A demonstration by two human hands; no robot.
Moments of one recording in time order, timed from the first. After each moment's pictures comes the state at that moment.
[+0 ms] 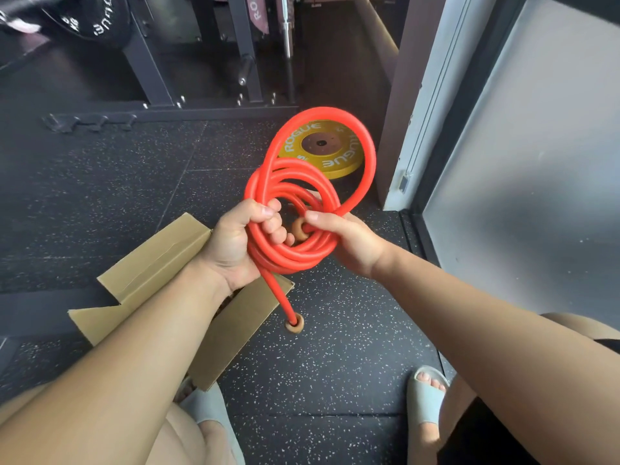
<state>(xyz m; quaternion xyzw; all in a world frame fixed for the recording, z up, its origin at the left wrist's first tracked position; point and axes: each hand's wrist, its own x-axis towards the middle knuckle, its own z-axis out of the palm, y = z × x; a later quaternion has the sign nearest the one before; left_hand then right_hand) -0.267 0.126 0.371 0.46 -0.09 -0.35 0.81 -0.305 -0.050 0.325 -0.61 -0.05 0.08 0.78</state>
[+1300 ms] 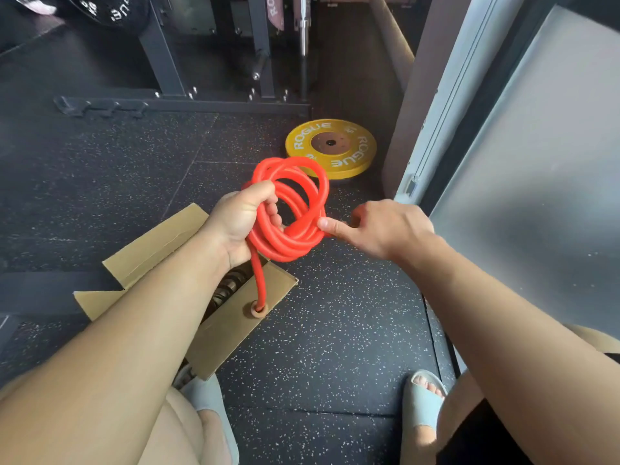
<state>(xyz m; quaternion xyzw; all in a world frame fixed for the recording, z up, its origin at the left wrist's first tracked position) -0.251 0.129 0.380 0.62 0.05 -0.22 0.75 -0.319 -0.078 0.365 -0.99 0.10 0.04 0.06</state>
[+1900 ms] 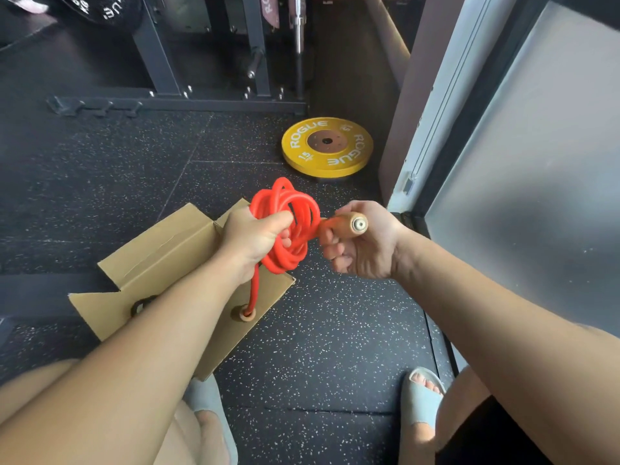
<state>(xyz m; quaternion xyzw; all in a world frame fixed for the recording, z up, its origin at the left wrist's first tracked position) -0.266 0.114 0.352 0.73 0.02 -0.12 0.67 -0.313 -0.062 0.359 -0.46 0.21 0.29 0.81</state>
